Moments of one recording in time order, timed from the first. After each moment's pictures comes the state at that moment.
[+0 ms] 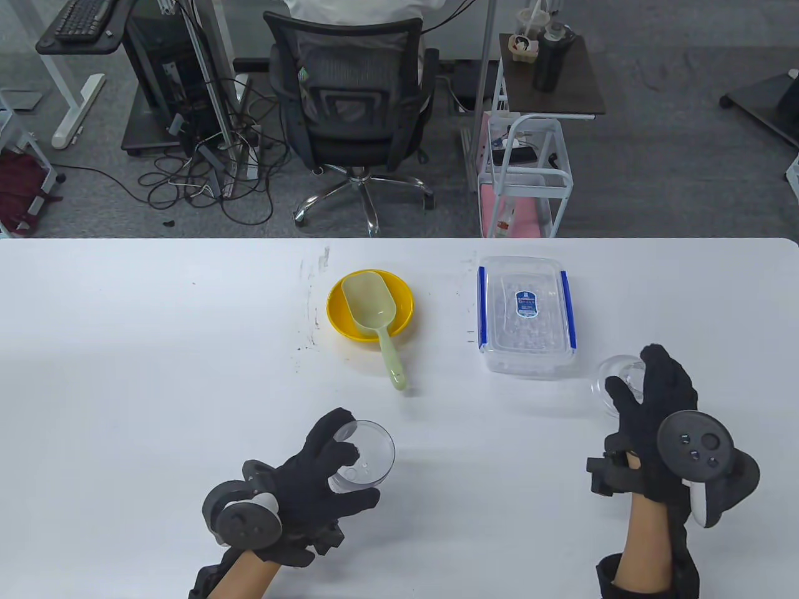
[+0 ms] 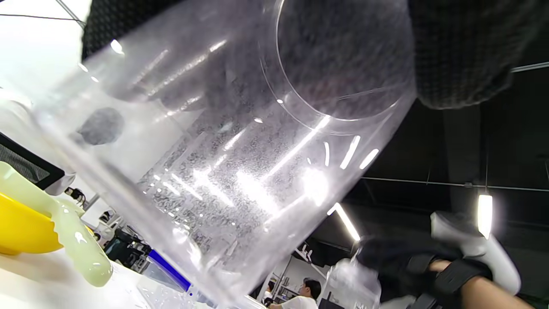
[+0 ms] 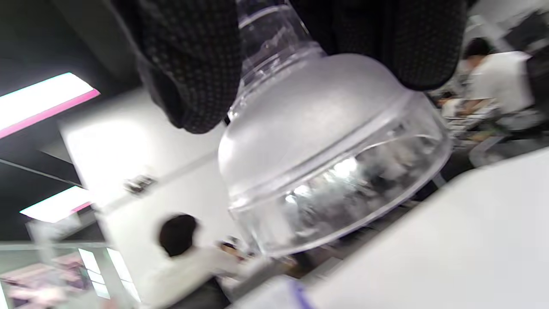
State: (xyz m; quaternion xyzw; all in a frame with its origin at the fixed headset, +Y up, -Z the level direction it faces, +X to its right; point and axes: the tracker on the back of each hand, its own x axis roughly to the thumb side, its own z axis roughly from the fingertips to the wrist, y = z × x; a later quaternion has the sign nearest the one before) left_hand -0.180 -0.703 -0.228 0.25 -0.35 0.37 0.82; right_hand 0.301 -0.636 -0.266 -0.19 -0.25 0.92 0.25
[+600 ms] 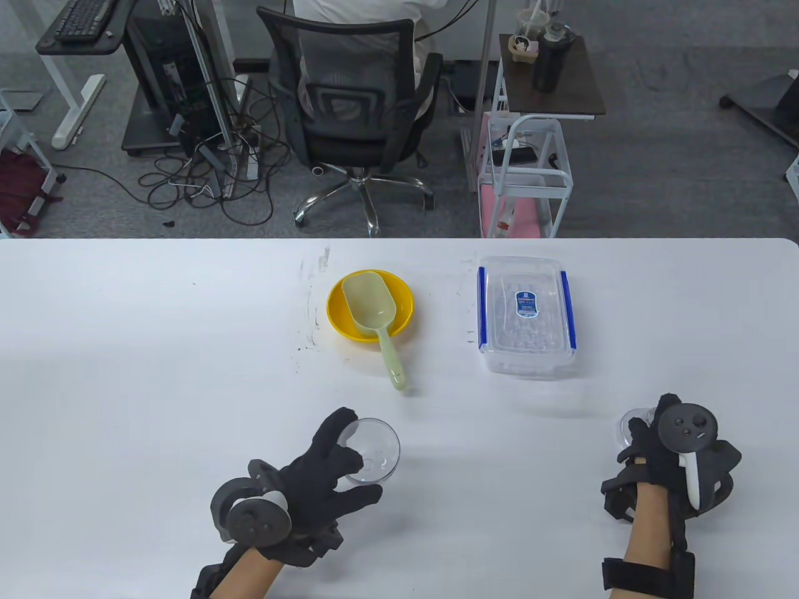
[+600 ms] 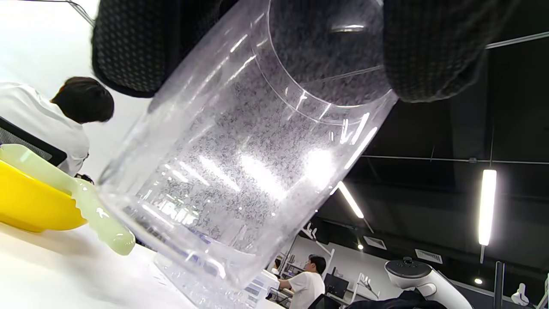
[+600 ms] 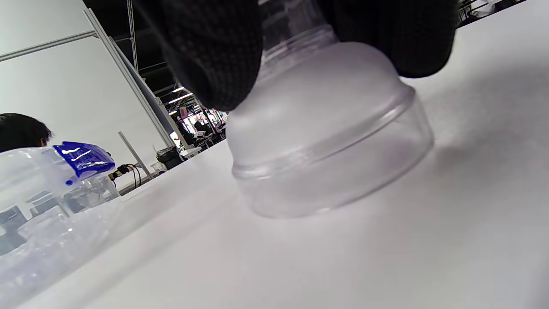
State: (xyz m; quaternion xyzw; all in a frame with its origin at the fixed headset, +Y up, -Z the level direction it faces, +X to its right) left_hand -0.173 -0.706 -0.230 0.22 -0.36 0.34 0.84; right_hand 0.346 -0.738 -0.293 -0.31 -0.09 0.92 0.23
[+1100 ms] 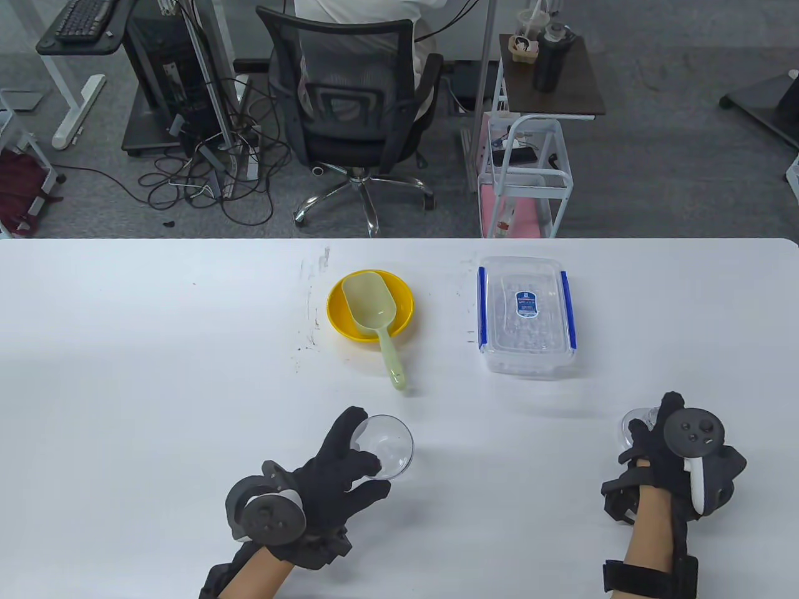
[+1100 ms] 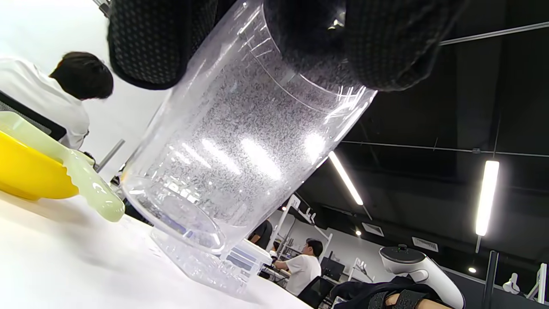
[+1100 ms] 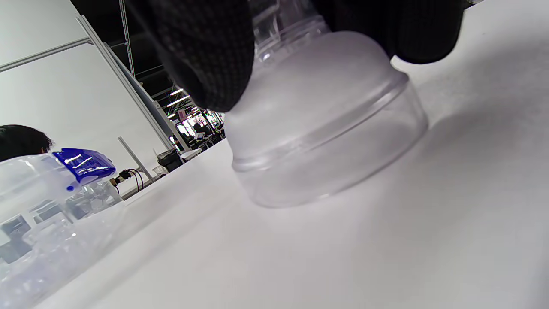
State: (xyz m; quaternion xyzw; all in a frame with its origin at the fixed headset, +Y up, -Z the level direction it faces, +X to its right) left_hand -0.157 -0.706 -0.232 0.19 -0.36 0.35 0.84; right_hand 0.352 -0.743 -0.291 -0.31 -0.09 0.91 0.26
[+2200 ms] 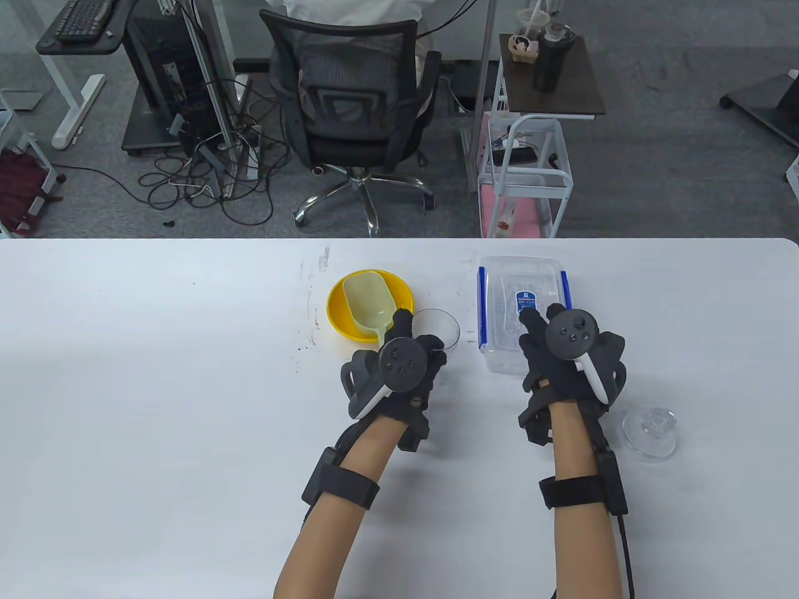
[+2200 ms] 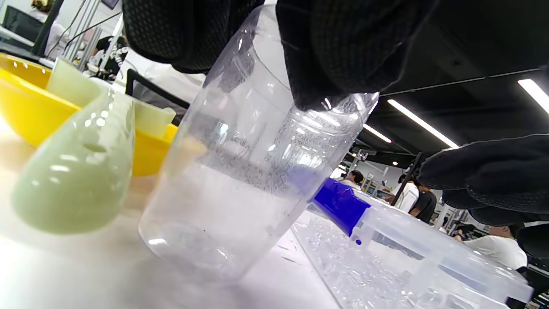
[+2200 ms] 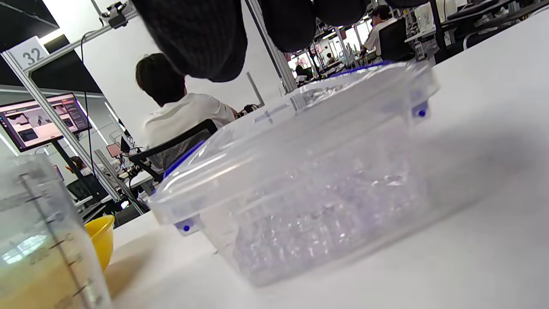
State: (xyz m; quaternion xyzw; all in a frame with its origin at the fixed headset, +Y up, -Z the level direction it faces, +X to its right) left_hand -0.050 -0.697 -0.395 0.08 -0.11 0.25 0.96; right_hand 0.209 -0.688 -0.412 -0.10 -0.01 0.97 0.24
